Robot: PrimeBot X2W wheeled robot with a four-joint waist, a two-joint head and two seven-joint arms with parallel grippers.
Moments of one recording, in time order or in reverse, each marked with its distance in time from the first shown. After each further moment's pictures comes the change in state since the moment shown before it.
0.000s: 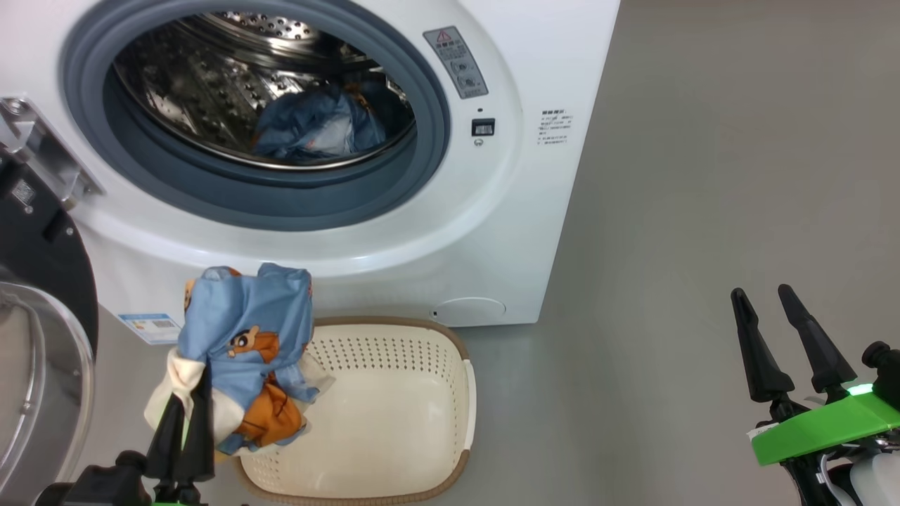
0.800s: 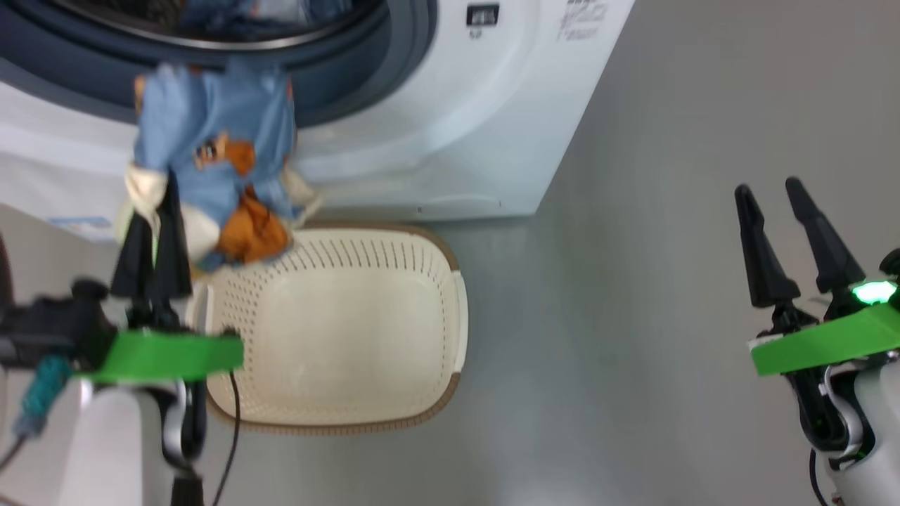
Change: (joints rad) left arm -0.392 -0.023 0.017 0.087 0.016 -0.016 -0.004; right arm -0.194 -0.014 0.021 -0.025 0.000 0.000 0.000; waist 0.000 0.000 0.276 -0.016
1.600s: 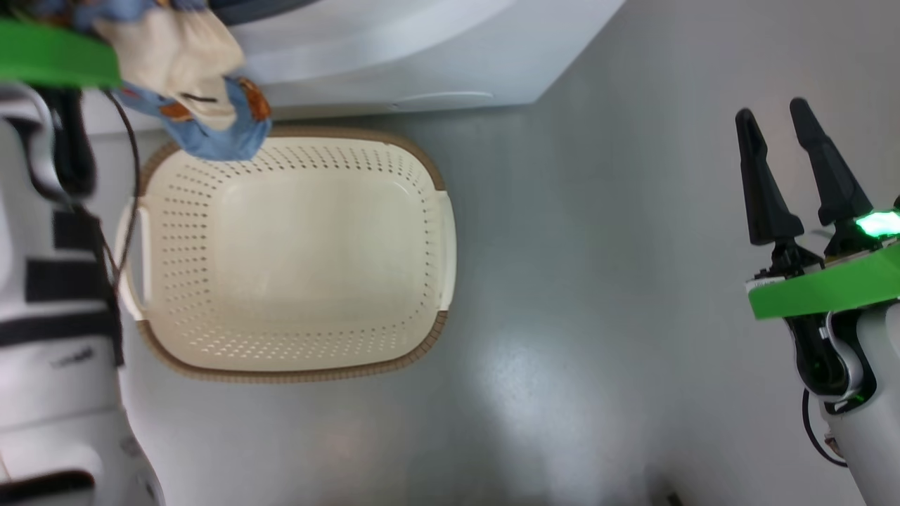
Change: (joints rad) left arm -0.673 0.045 0.102 0.413 0.036 0.001 -0.001; right arm -0.144 -0.003 0.024 -0.021 0.000 0.000 0.000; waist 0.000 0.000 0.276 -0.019
